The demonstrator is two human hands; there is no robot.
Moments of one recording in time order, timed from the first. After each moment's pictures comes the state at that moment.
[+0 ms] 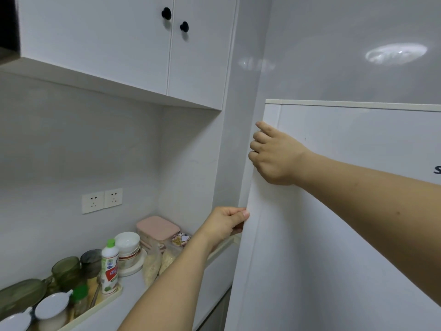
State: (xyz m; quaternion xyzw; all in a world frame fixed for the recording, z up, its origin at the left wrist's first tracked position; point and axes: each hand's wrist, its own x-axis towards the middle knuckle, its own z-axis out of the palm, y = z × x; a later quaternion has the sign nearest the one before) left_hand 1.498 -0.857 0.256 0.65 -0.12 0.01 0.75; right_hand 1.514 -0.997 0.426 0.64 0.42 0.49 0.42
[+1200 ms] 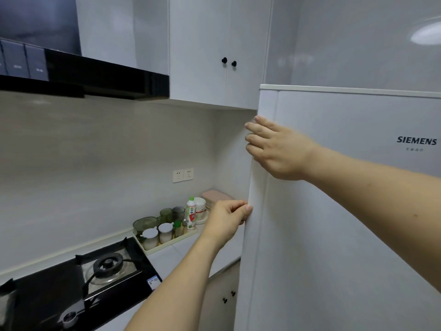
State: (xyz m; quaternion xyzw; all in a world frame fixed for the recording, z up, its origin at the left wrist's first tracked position) left_hand 1.108 -0.873 0.249 0.76 -0.05 0.21 0.62; right_hand 1.169 -1.016 0.411 0.63 0.49 0.53 0.30
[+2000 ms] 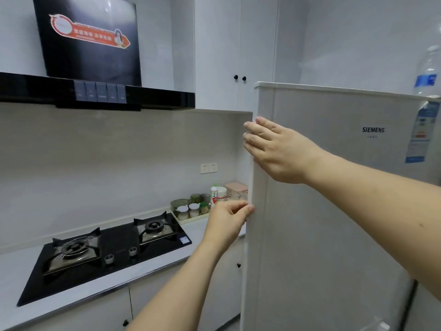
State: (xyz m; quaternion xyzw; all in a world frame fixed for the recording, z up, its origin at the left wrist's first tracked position) left_hand 0.863 -1.051 0.253 0.76 0.01 0.30 0.58; right_hand 0.954 -1.179 0.402 0.59 0.51 0.58 0.24
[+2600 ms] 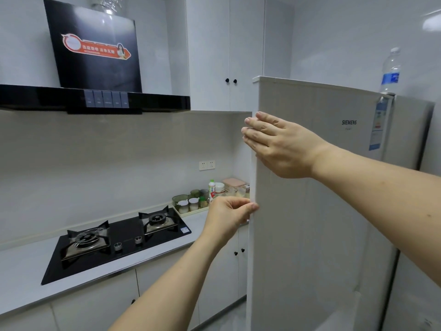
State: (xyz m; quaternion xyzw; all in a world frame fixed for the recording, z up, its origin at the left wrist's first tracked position) left_hand 0.791 -1.155 0.258 0.74 0.02 0.29 0.60; right_hand 0.881 -1.293 0.401 0.57 0.51 0.60 0.23
